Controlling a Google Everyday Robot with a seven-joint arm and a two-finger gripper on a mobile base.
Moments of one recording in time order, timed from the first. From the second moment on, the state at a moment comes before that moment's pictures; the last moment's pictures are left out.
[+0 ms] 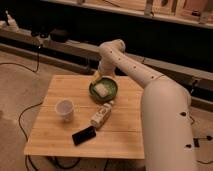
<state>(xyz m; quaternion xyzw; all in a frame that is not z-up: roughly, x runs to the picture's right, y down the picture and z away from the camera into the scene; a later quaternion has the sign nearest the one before) 0.006 -0.056 0.896 -0.06 -0.26 -0.78 0.56</state>
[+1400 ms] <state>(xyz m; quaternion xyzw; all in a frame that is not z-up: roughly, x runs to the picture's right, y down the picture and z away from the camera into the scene) -0.008 0.019 0.816 -0.07 -0.33 -0.87 0.35</state>
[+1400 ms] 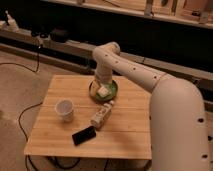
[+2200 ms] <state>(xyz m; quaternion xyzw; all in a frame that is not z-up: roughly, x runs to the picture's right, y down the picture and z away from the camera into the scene) -0.011 0.047 0.740 -0.07 -0.36 -0.90 0.22</state>
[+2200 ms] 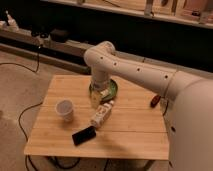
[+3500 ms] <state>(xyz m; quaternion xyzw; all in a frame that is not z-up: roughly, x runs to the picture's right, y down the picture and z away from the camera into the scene) -0.043 0.076 0.744 0.15 -0.39 -0.89 0.17</state>
